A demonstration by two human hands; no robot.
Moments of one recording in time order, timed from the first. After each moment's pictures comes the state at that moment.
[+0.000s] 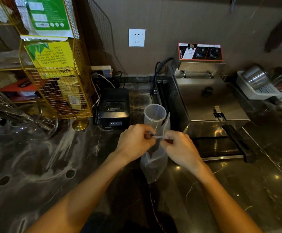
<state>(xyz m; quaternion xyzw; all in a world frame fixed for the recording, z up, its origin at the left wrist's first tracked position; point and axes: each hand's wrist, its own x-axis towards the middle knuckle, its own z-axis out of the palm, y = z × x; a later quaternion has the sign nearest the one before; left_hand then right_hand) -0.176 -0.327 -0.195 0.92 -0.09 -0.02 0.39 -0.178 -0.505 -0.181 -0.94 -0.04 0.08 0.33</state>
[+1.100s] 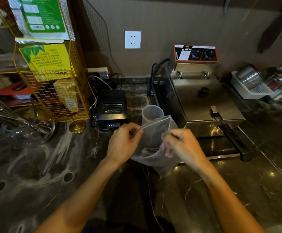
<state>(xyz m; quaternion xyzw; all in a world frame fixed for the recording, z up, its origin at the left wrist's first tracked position) -0.172 -0.305 -0.223 0.89 -0.02 0.06 0.45 -0.182 -0.511 -0.163 -0.85 -0.03 0.13 0.51</state>
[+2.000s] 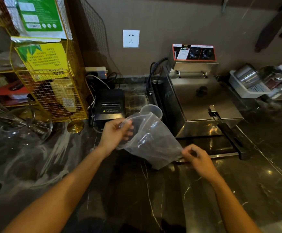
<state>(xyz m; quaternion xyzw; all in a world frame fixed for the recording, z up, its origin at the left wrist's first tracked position) -0.143 -0.278 -0.241 0.75 0.05 -0.02 0.66 -0.183 -0.607 -0.274 -0.87 0.07 0.12 0.48</state>
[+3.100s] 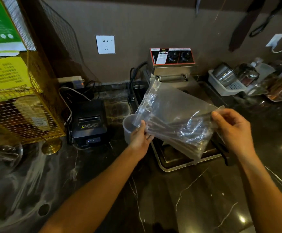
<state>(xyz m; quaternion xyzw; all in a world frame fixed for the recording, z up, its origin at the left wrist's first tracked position) -0.067 -0.421 -0.248 0.37 0.22 -0.18 0.89 -0.134 -0.653 -0.130 -0.80 0.12 -0.15 0.57</state>
